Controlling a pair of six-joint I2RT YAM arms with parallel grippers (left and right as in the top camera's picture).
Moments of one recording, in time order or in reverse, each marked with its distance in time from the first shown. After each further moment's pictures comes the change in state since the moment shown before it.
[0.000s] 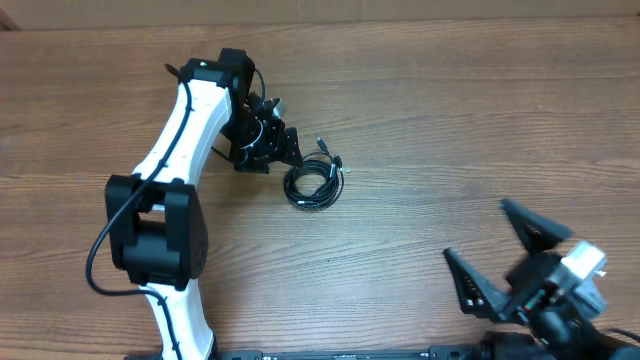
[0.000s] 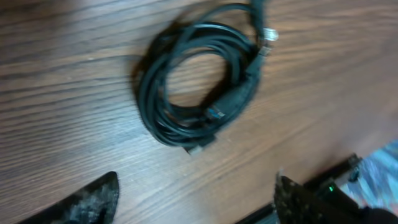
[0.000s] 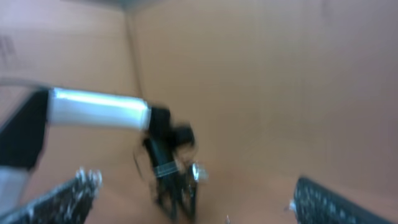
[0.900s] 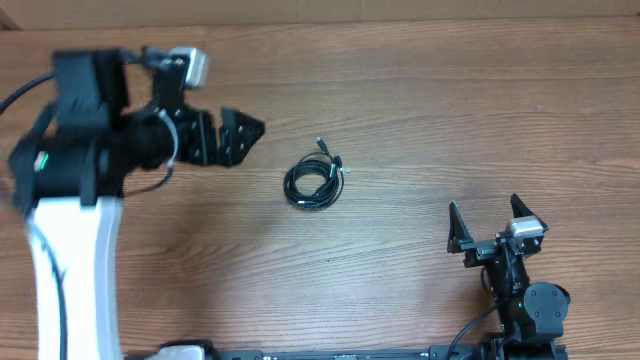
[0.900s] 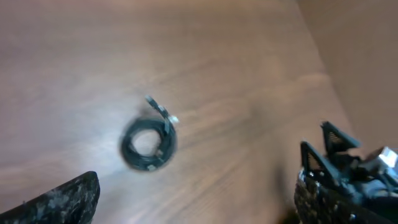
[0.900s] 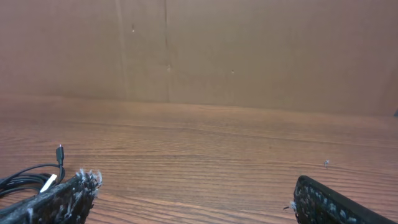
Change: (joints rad) left arm 0.185 -0.652 -0.007 0.052 0.184 0.087; right arm 0.081 -0.134 -0.645 0.260 0.565 -0.303
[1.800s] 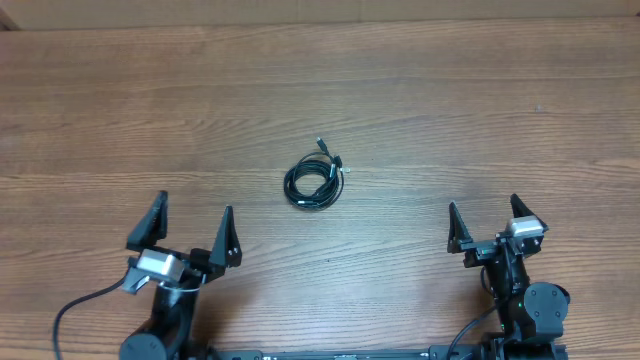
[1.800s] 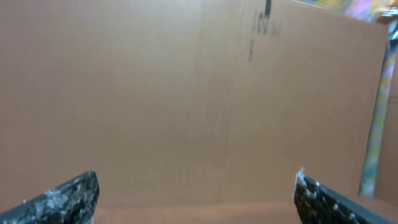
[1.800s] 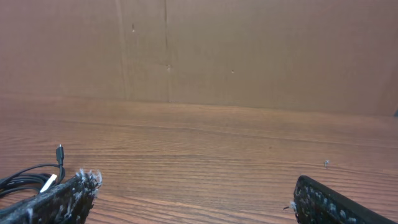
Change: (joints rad) left arm 0.004 -1.406 -1.649 1.604 -0.423 -0.216; right arm 0.000 0.000 0.000 -0.001 0.000 0.000
